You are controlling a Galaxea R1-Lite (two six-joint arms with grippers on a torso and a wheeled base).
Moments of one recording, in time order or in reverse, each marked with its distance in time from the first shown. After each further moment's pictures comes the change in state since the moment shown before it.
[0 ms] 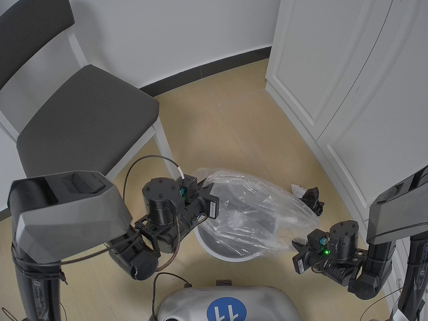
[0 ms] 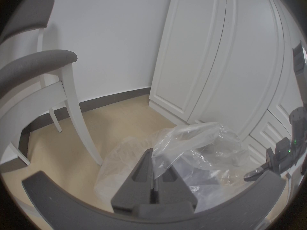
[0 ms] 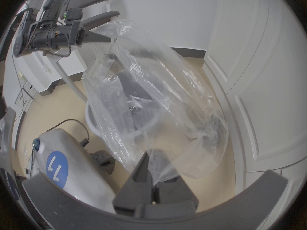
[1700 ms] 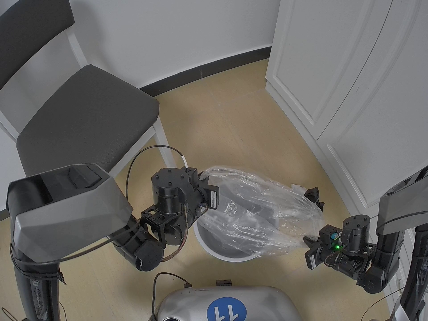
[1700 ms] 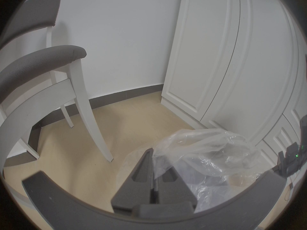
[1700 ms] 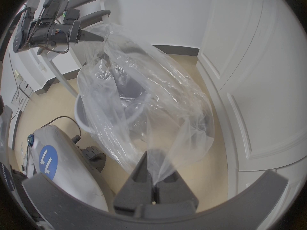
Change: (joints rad) left arm -0.005 -0.005 -0.106 0.154 0.139 -0.045; right arm -0.115 -0.020 0.031 0.000 0.071 -0.062
